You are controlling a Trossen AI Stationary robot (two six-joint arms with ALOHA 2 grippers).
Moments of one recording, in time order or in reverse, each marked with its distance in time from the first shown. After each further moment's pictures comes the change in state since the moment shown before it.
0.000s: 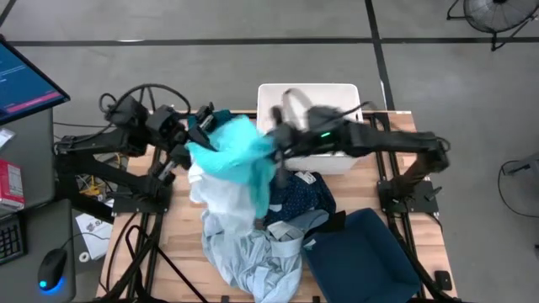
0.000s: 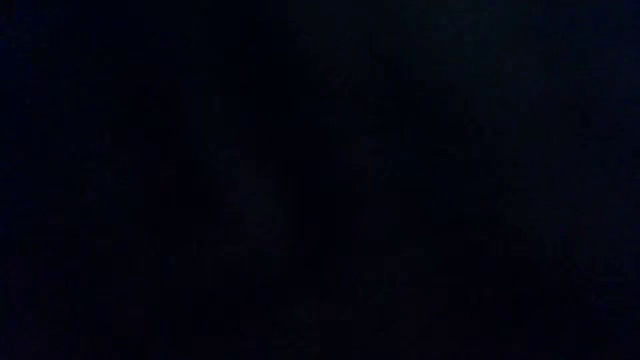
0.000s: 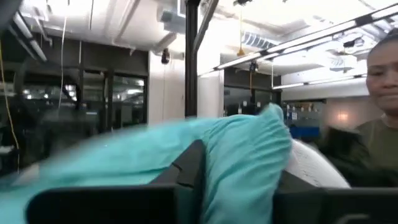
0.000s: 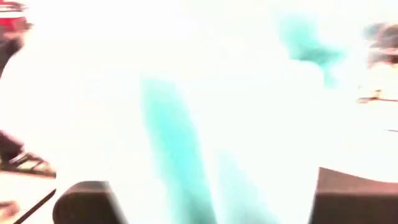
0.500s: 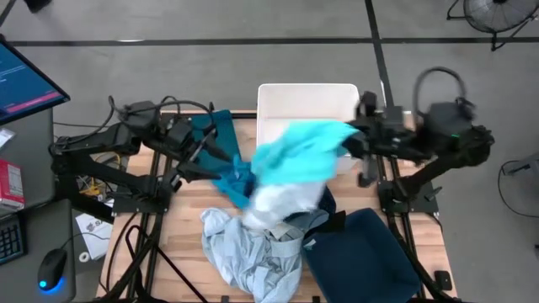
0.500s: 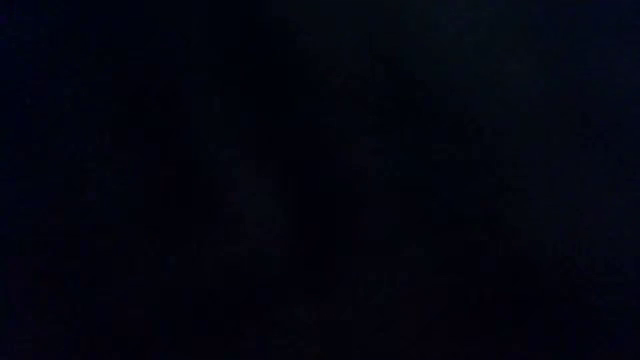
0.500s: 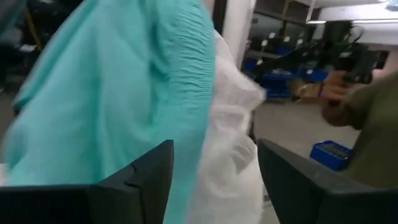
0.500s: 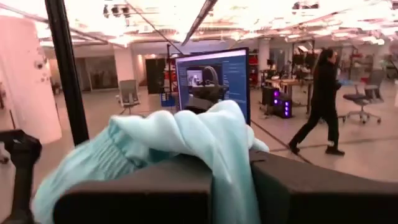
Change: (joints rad) left arm 0.021 -0.034 0.000 -0.432 -0.045 0.055; right arm 0.354 -0.342 0.001 -0.107 0.526 0.097
